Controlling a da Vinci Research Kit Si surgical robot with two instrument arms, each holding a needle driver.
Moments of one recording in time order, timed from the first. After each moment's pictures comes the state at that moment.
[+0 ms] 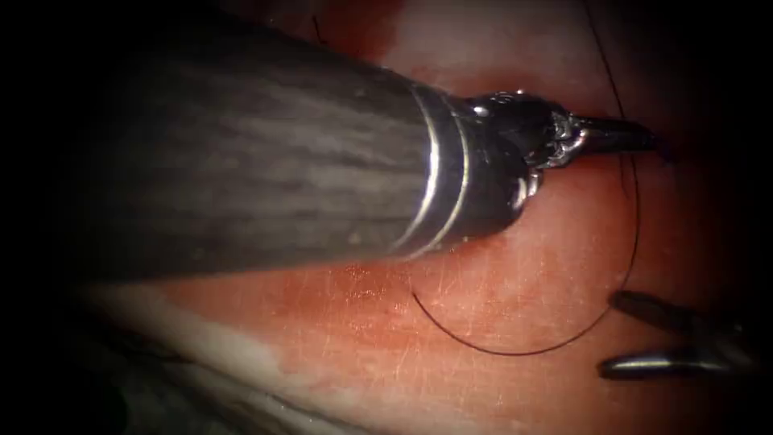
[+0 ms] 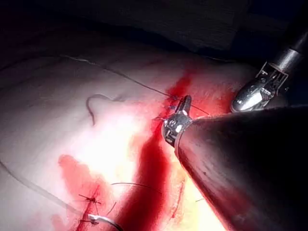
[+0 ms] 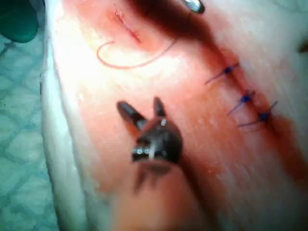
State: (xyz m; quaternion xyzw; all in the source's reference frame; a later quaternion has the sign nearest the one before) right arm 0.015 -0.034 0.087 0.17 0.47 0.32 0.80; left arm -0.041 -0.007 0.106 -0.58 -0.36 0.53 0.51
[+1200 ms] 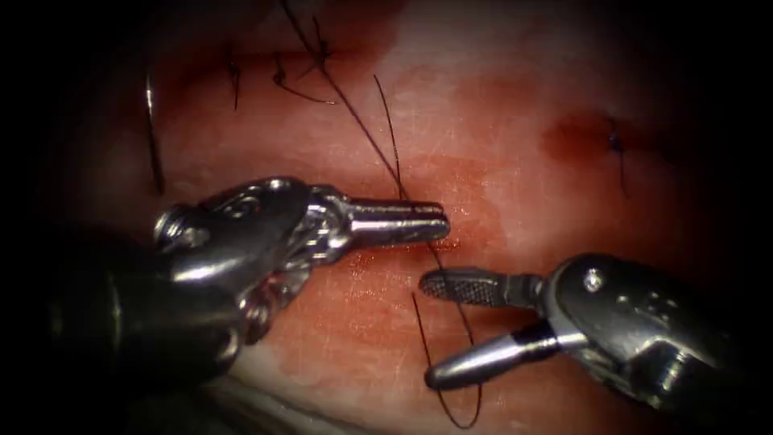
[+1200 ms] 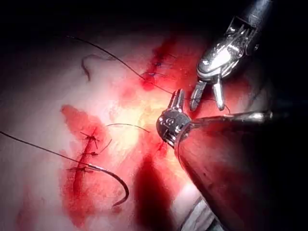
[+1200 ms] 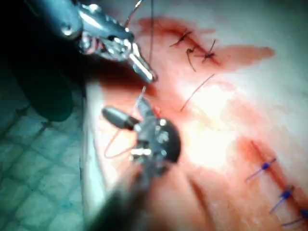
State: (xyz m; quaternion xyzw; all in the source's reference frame) right arm 0.030 -0.030 0.079 0.36 0.55 0.25 0.71; left arm -0.030 -0.014 0.101 -0.62 -0.33 0.58 0.42
